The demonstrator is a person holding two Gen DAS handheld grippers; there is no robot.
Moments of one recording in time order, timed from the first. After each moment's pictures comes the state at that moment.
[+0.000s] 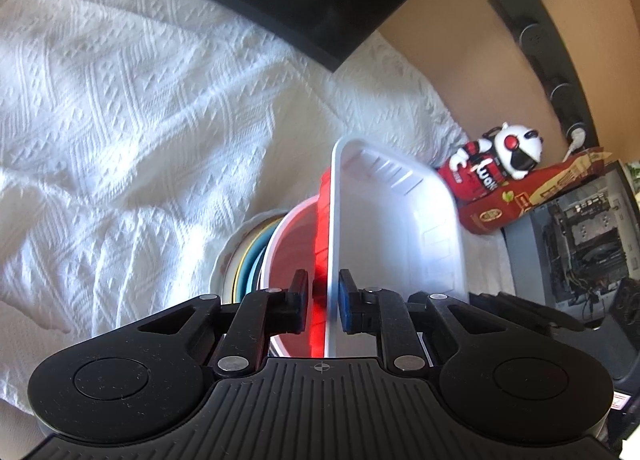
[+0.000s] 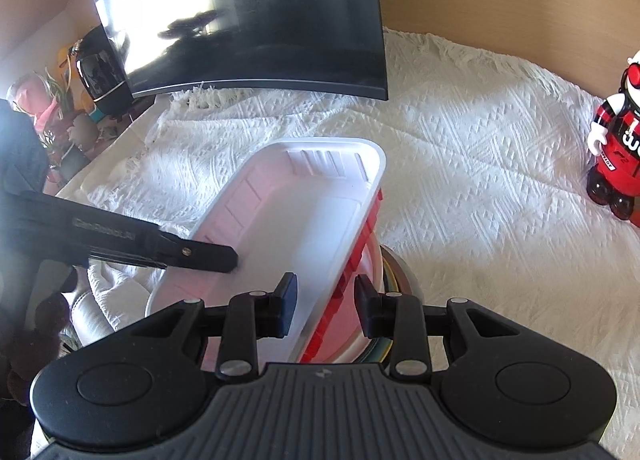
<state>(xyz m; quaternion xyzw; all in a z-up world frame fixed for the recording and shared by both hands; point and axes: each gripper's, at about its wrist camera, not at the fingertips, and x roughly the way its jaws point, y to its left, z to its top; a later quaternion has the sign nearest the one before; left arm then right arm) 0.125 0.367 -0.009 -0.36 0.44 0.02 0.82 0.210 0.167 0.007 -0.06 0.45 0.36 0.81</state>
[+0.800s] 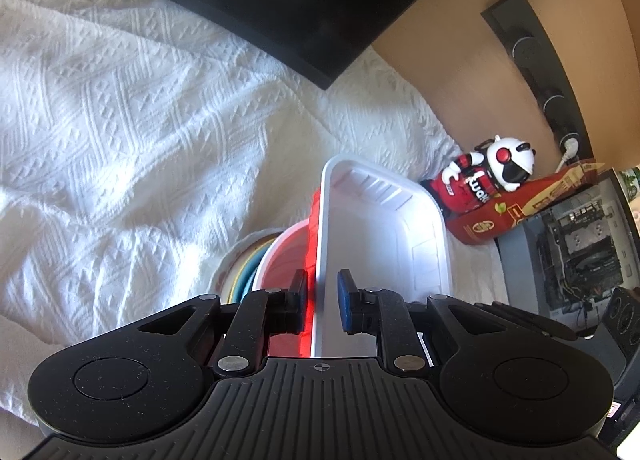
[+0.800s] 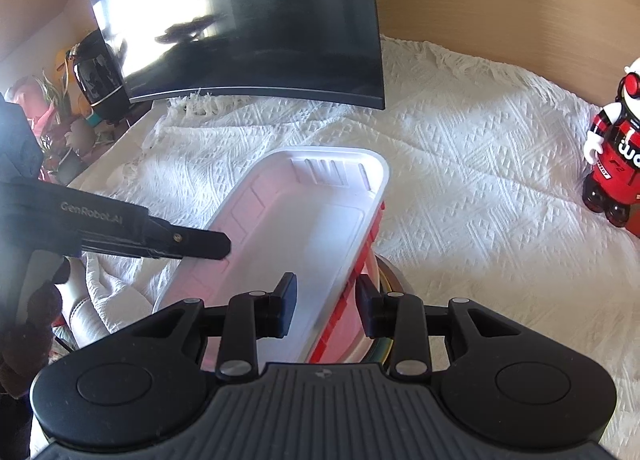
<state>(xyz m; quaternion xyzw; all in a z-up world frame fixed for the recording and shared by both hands) 0.128 0.374 -0.003 -0.36 0.43 0.02 0.83 0.211 0.169 0.012 -0.06 0.45 0.36 0.82</state>
